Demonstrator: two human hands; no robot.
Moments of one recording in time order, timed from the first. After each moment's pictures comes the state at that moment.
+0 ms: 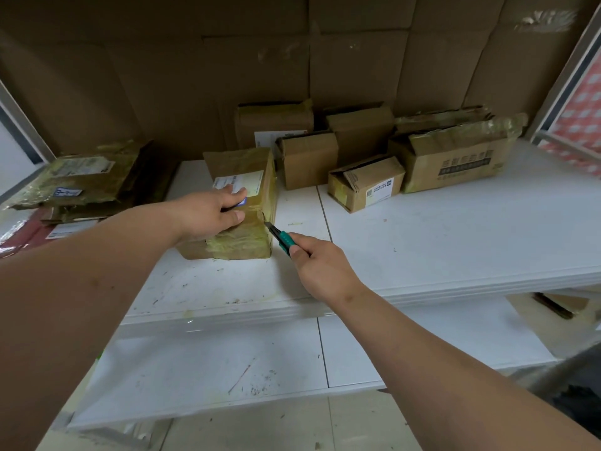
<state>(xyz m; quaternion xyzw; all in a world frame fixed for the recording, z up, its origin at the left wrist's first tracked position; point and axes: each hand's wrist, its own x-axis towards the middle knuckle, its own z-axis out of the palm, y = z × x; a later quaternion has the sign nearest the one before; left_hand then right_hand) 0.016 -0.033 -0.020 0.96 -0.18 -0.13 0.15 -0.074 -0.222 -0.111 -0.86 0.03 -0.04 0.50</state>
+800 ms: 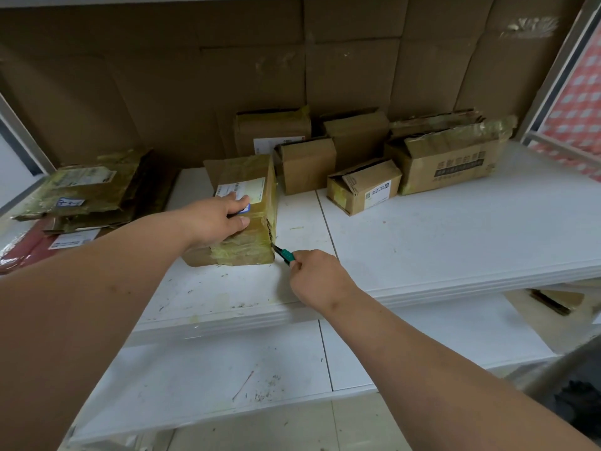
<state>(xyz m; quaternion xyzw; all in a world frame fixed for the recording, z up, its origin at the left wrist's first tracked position) 0.021 -0.033 -0.025 0.97 -0.18 -0.12 0.12 -0.075 -0.207 -0.107 -0.94 0.06 0.01 0.34</state>
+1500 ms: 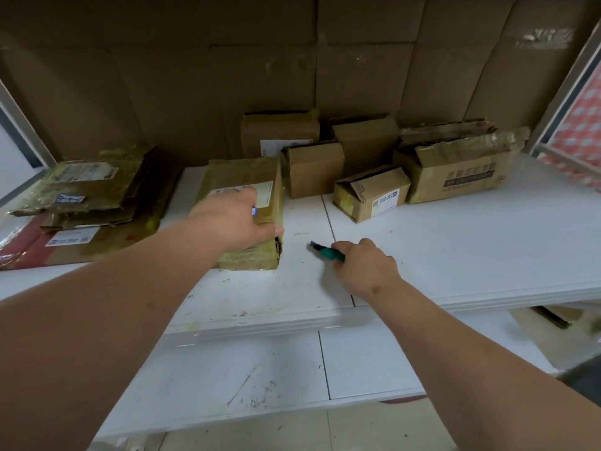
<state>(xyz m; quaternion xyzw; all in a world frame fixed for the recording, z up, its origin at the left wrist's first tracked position) 0.029 -0.055 -0.033 0.99 -0.15 0.01 0.02 -0.053 -0.269 -0.105 -0.98 0.11 0.02 0.15</state>
